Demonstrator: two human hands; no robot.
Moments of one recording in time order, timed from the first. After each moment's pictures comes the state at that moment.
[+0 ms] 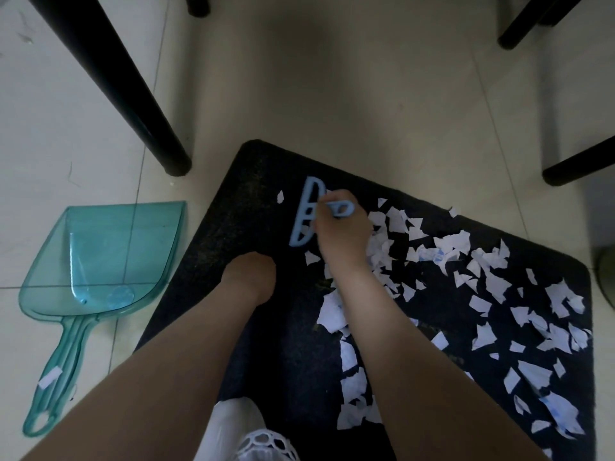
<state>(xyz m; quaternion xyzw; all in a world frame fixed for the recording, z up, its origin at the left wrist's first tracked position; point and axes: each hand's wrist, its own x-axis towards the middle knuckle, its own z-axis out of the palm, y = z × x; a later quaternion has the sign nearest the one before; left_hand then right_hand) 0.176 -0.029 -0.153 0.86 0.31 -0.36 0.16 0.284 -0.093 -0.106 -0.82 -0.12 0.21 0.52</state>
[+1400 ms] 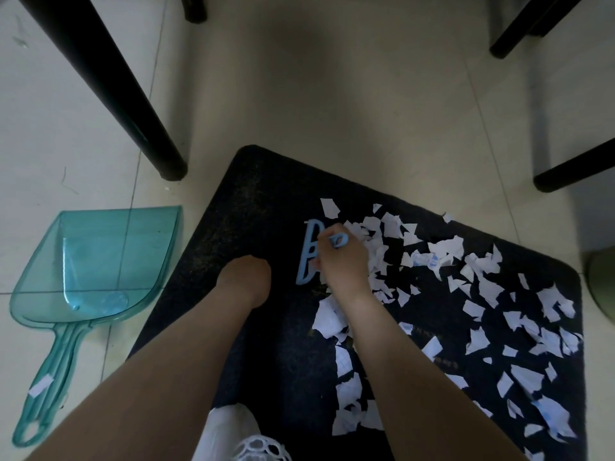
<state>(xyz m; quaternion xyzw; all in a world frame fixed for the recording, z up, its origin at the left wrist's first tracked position) 0.176 -0.027 -0.151 0.87 0.30 -0.35 0.15 0.283 -0.122 -0.135 -0.86 -0.13 0.30 0.40</state>
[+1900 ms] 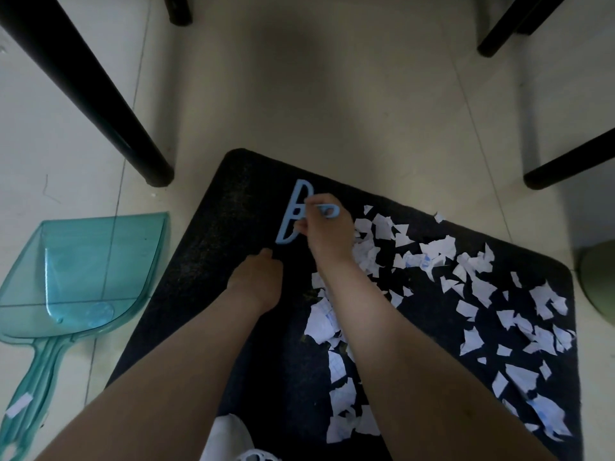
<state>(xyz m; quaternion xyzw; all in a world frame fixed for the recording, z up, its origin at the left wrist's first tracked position) 0.199 -0.039 -0.162 0.89 0.28 -0.32 0.18 0.304 -0.084 -0.117 -0.76 -0.05 0.30 0.58</state>
